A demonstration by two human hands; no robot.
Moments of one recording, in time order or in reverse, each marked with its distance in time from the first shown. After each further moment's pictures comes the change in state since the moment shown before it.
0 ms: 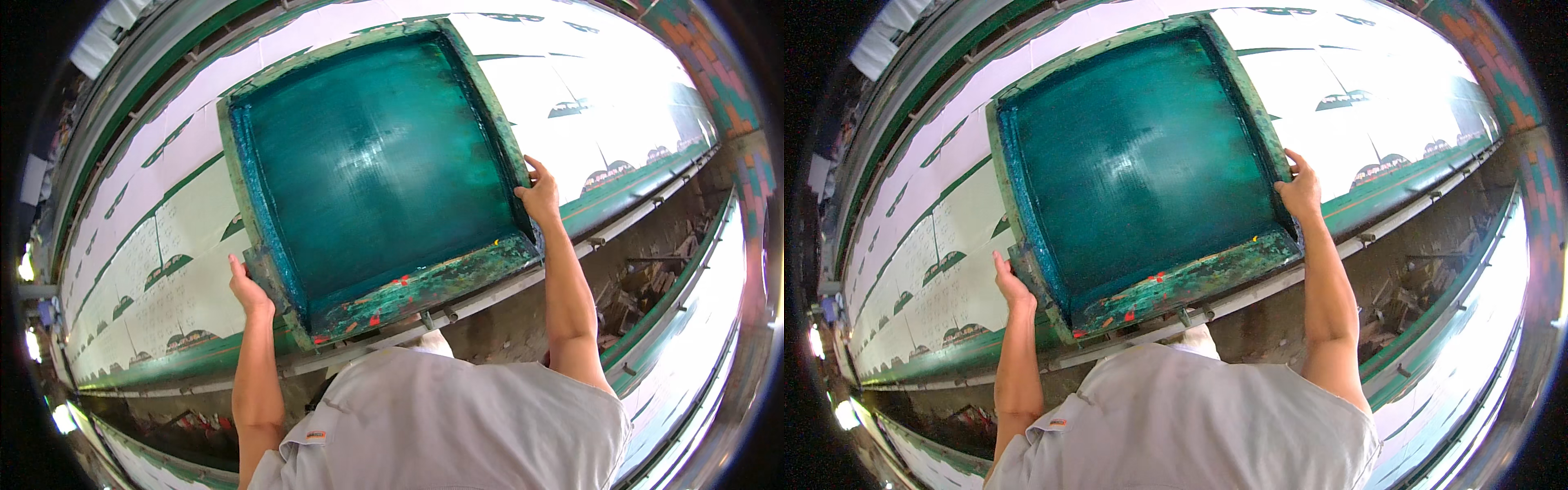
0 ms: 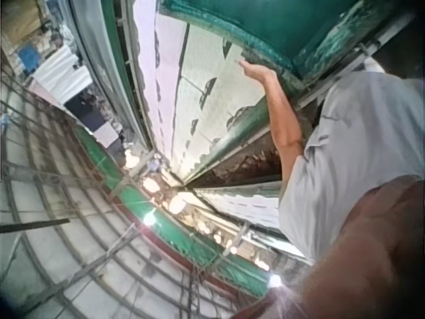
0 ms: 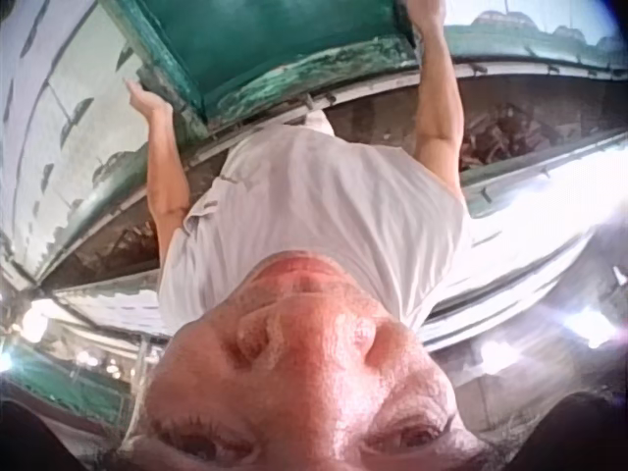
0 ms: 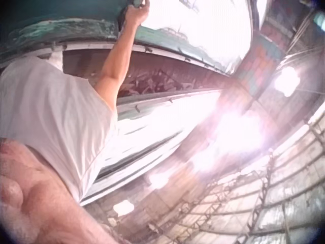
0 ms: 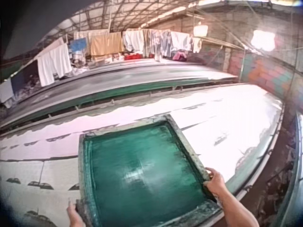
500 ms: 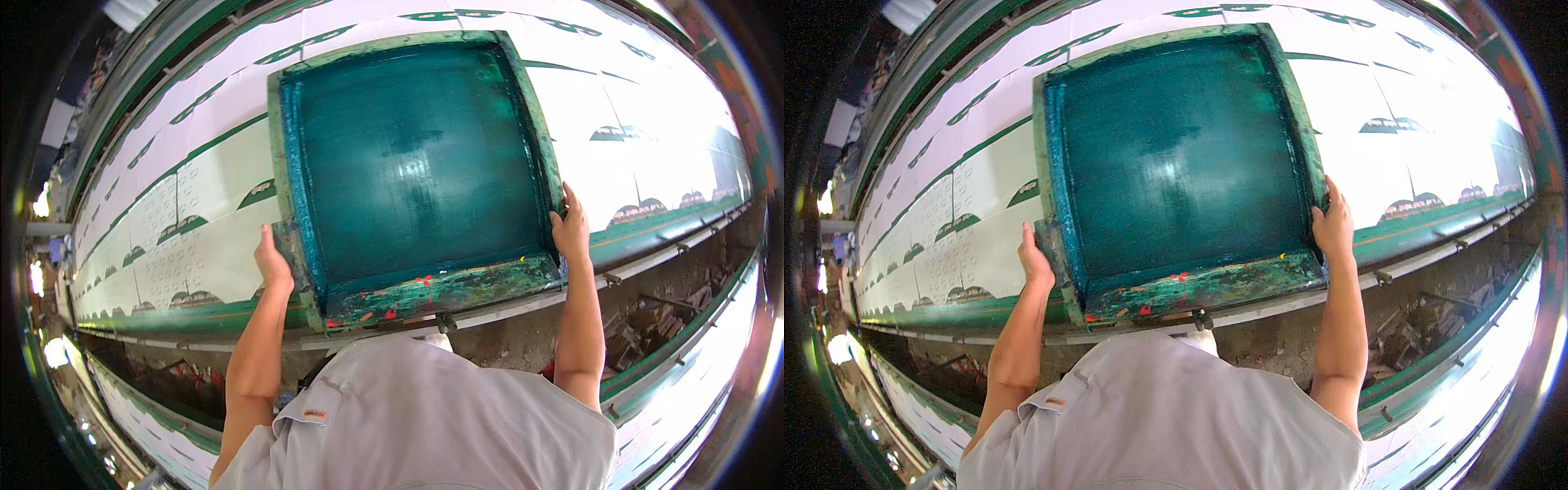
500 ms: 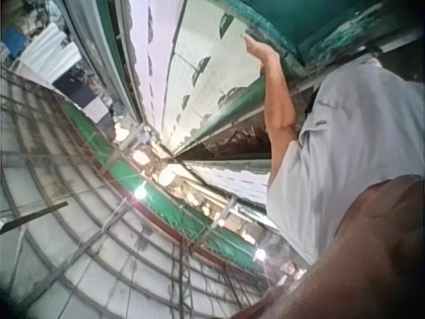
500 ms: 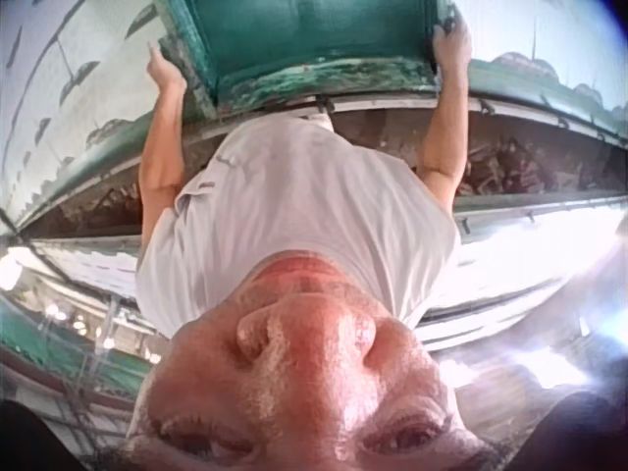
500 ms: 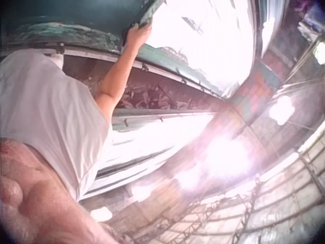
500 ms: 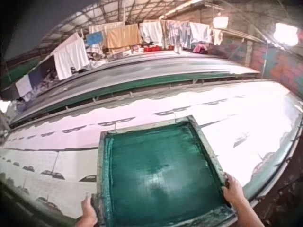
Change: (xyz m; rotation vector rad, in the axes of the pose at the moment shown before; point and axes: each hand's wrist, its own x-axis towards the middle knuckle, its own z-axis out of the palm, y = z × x) left_hand -0.003 -0.019 0.010 0.099 0.017 -0.018; right_hand -0.020 -0.009 -0.009 -0.278 -0.003 -0.202
